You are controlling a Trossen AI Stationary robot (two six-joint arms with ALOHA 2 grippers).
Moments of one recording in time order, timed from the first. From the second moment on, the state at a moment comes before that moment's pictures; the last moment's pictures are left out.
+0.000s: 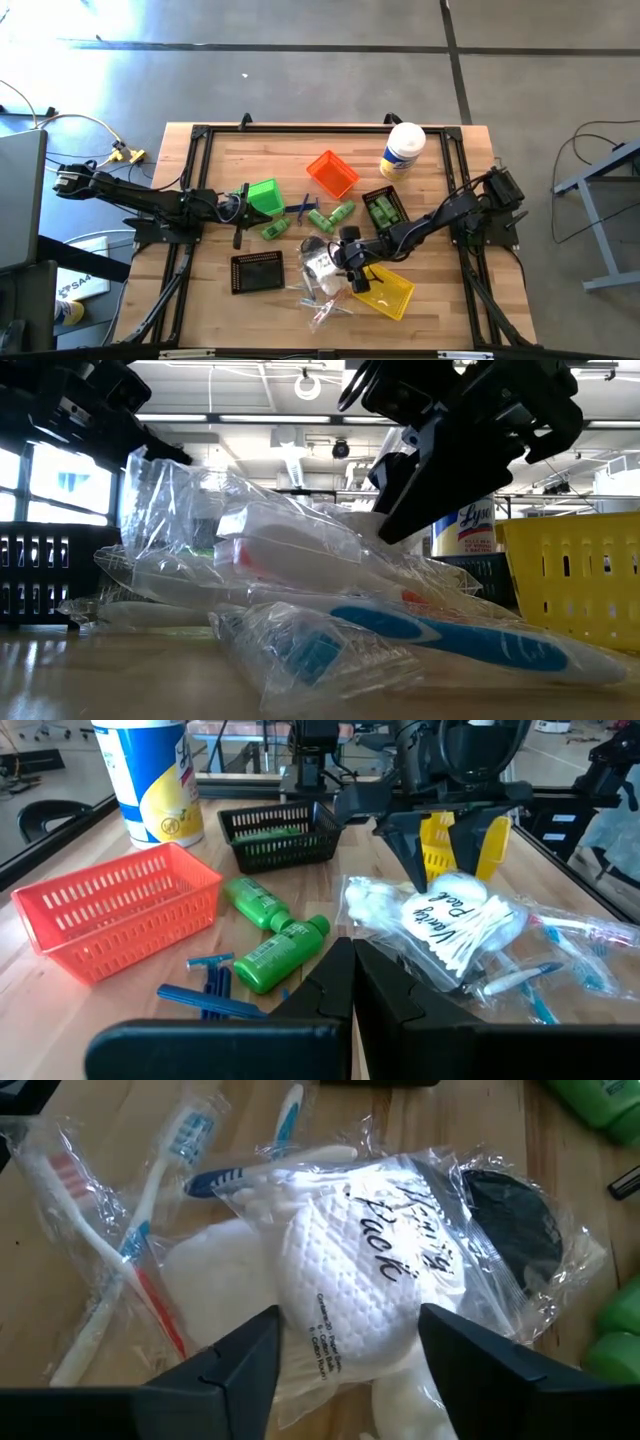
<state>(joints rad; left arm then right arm) -0.12 0.70 0.17 0.35 -0.10 -0.06 0.34 1.77 0.98 -0.01 0.08 0.14</state>
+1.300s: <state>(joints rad) -0.12 0.70 0.17 0.34 -0.10 -0.06 0.34 1.76 0.98 -0.02 0.07 0.14</state>
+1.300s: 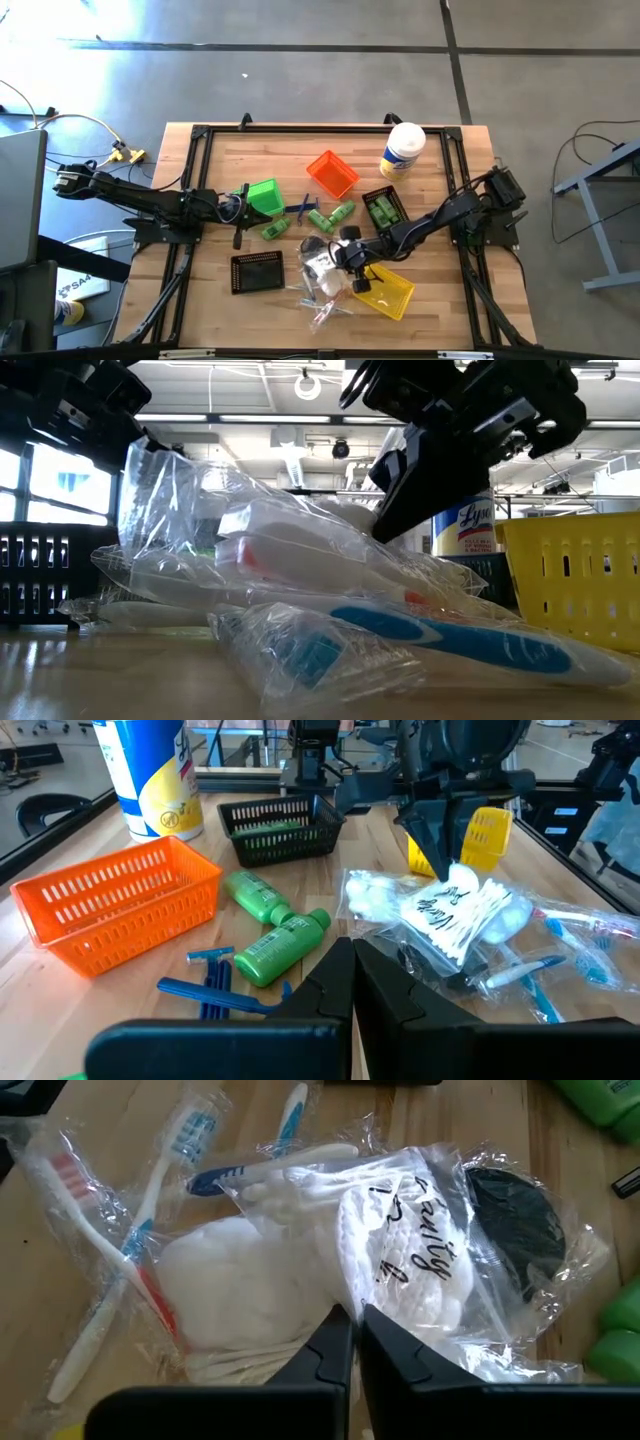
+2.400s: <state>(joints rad) -0.12 0.70 0.17 0.33 -0.10 -0.06 0.35 1.35 0.98 -0.14 0.21 0.12</state>
